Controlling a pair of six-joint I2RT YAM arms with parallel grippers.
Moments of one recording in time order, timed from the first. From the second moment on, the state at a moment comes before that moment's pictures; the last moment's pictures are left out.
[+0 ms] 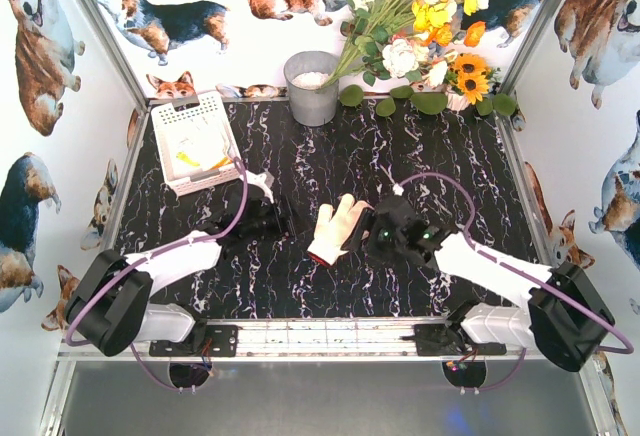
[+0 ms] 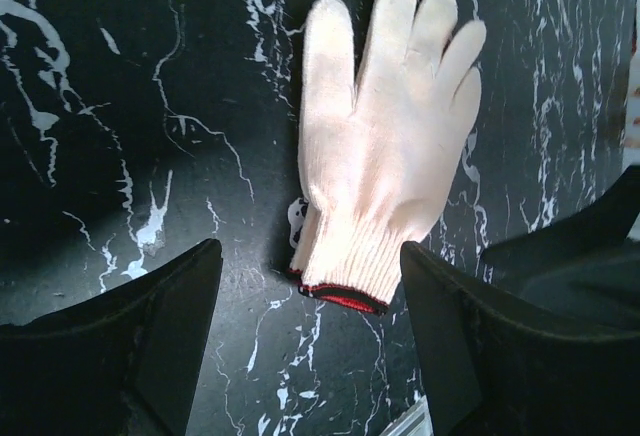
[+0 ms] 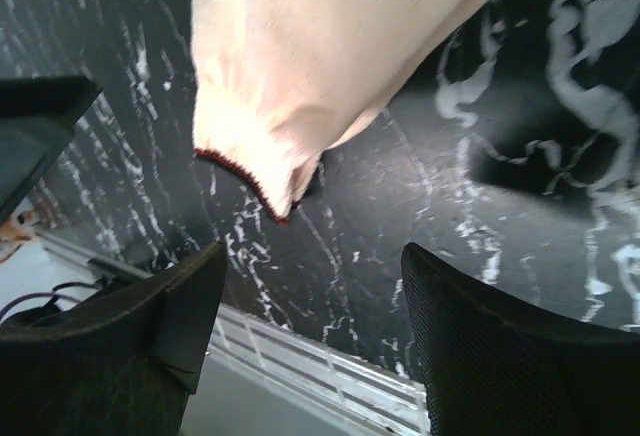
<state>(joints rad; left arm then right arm) -0.57 1.31 0.56 0.12 0.20 -0.76 0.66 1.19 0.63 -0.33 -0.10 1.03</state>
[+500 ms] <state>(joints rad) -0.53 1.31 0.54 0.15 0.23 -0.81 0.77 1.31 0.54 -0.07 -0.07 1.23</state>
